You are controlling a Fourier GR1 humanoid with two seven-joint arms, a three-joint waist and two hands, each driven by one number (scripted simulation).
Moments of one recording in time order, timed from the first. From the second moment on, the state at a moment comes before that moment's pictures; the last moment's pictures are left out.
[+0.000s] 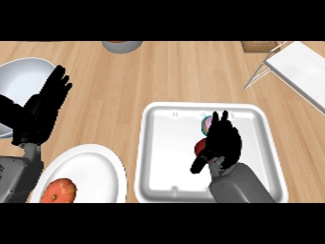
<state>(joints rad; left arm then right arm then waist) -0.26 0.37 -0.09 -1.46 0.28 0.16 0.16 -0.32 -0.02 0.43 -1.42 0.88 0.13 1.17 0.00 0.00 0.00</state>
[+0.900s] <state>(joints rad) -0.24 0.33 -0.05 -1.49 0.24 0.13 0.18 -0.31 -0.04 0.49 -1.32 0.99 0.04 1.04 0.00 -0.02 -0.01</state>
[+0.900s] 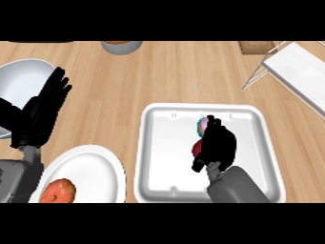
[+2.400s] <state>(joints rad) -0.22 0.34 -0.02 -1.50 0.24 0.11 0.18 0.08 -0.38 0.65 -2.38 0.96 -0.03 0.66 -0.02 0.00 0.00</state>
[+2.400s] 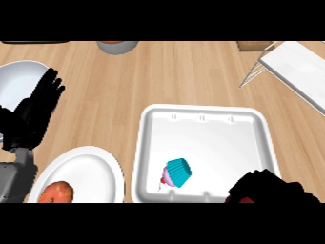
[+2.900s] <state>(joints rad) -0.22 0.33 -0.01 -1.50 0.24 0.11 0.18 -0.05 -0.39 0.28 -2.36 0.92 0.10 0.71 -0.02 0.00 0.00</state>
